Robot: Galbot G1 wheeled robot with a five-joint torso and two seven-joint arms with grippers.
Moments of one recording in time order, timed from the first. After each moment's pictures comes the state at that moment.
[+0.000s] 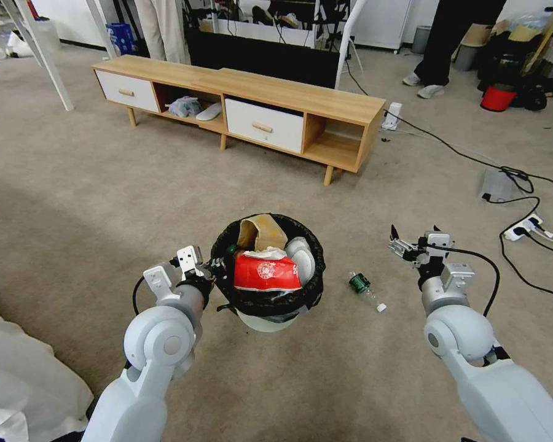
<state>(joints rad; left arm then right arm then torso) 1.14 -1.32 -0.34 -2.14 -0.93 0.62 -0.59 -1.15 1.01 0.41 1.89 0.49 -0.16 0.37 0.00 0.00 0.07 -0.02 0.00</state>
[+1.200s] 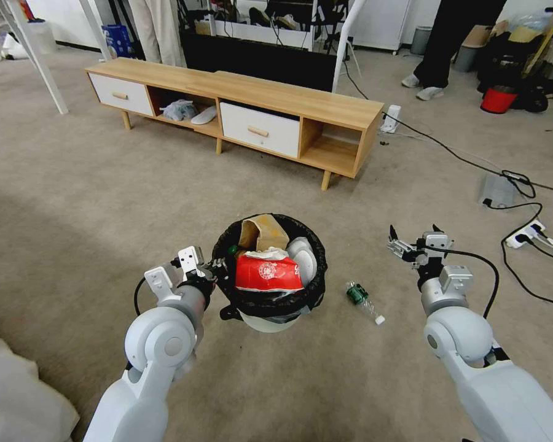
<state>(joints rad) 1.14 -1.33 -0.34 -2.15 -0.92 0.62 -0.59 -1.15 1.01 0.41 1.88 0.45 -0.14 0.35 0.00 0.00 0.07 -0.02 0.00</state>
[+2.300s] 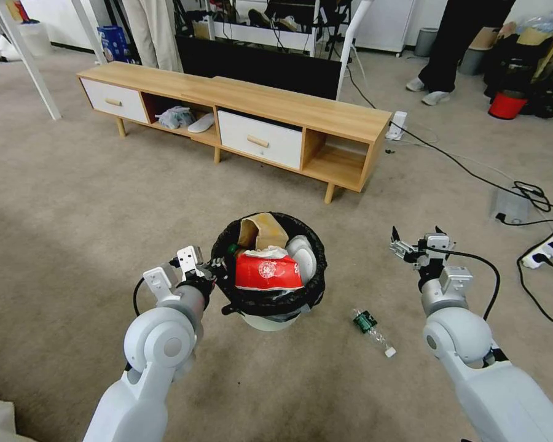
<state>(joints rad) 1.15 -1.33 -0.35 -2.15 -0.92 0.61 -0.59 -1.15 1.01 0.41 1.87 0.44 -0.15 0.37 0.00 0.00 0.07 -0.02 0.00</state>
